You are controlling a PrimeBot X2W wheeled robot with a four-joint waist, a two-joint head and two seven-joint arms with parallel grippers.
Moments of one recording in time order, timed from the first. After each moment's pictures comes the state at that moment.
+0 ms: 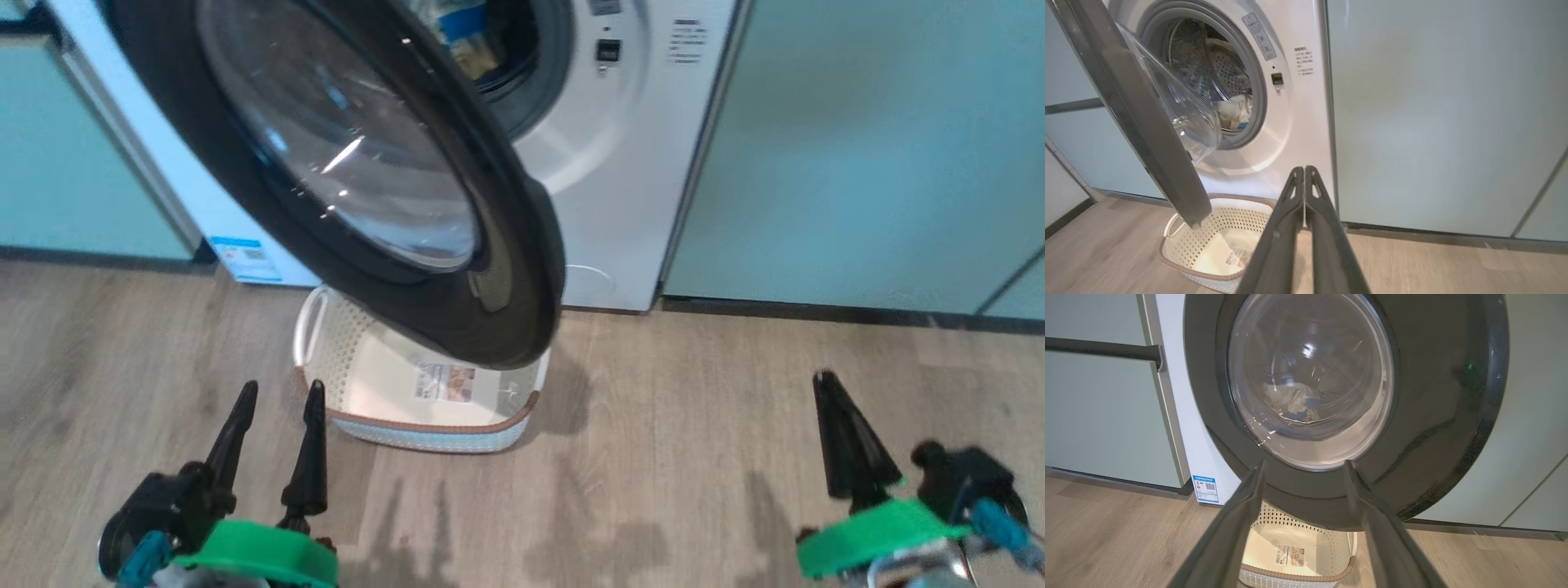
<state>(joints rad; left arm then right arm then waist) 0.16 0.12 0.02 -0.11 -0.26 0.03 -0.22 0.01 -0.05 0.17 0.12 0.18 0.13 -0.25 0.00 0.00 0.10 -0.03</state>
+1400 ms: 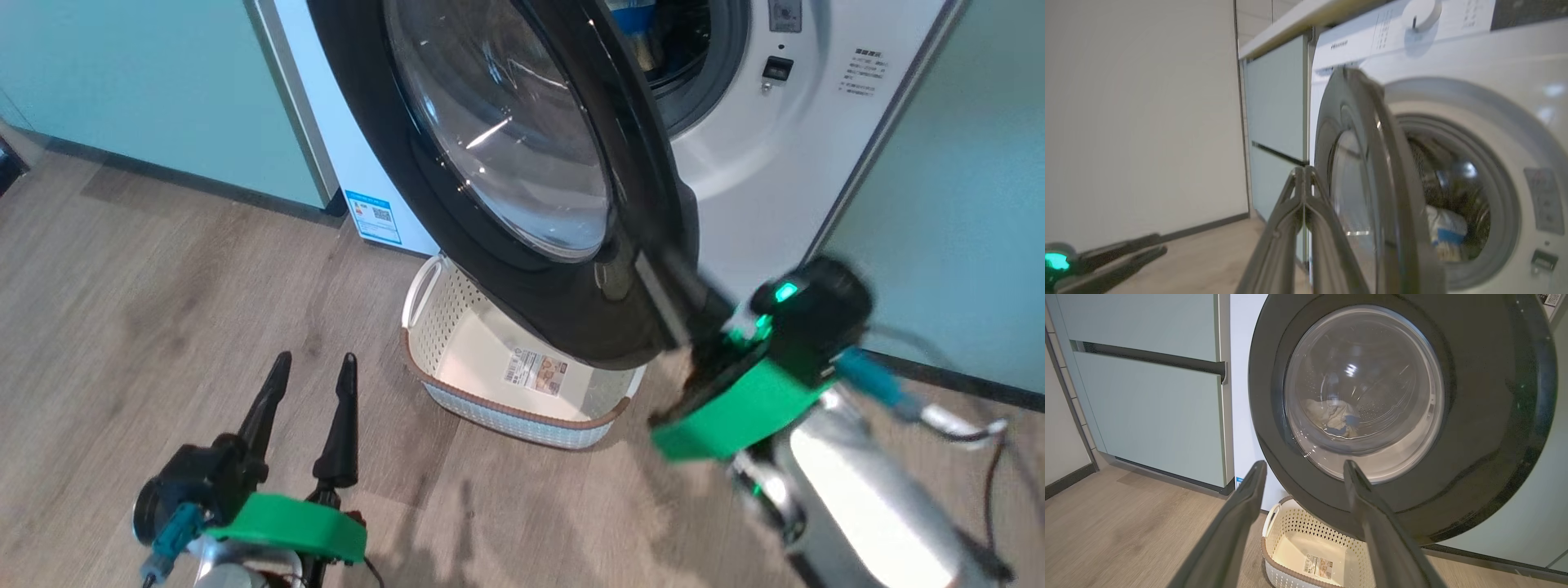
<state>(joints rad) 0.07 0.10 -0.04 -0.06 -0.26 0.03 -0.25 -0.48 -0.06 0.60 0.07 0.29 0.13 -0.26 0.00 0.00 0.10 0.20</state>
